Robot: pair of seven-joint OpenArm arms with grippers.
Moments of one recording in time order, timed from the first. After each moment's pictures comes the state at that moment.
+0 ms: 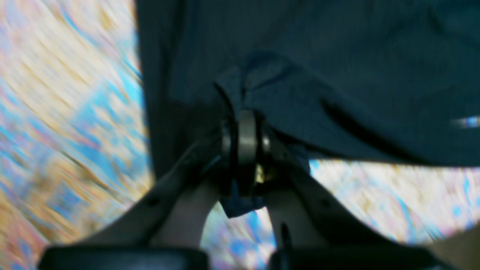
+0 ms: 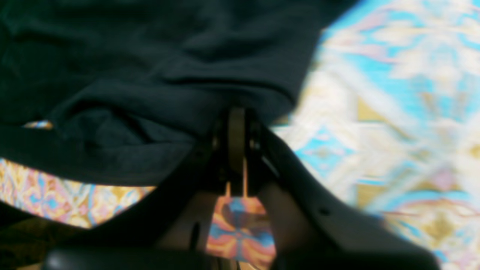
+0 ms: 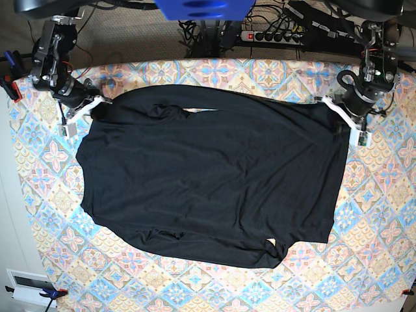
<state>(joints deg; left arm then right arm) 25.4 -34.1 -12.9 115.0 -36.9 -1.8 44.3 -17.9 18.4 21.4 97.2 41.7 16.8 -57.6</state>
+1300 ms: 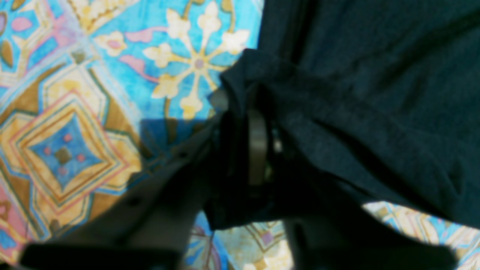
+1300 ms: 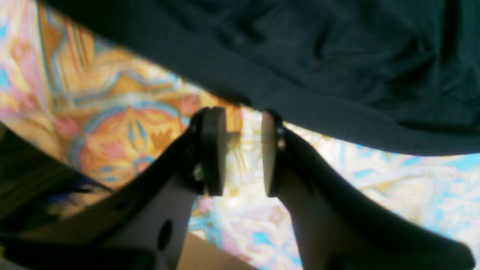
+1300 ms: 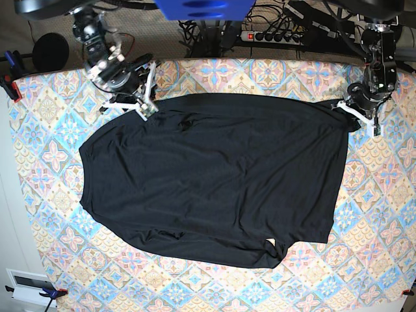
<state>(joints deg) 18.6 -30.7 -12.5 86.8 -37.3 -1.4 40.6 -21.1 22.7 -15.7 111.3 -0.7 17.2 -50.5</state>
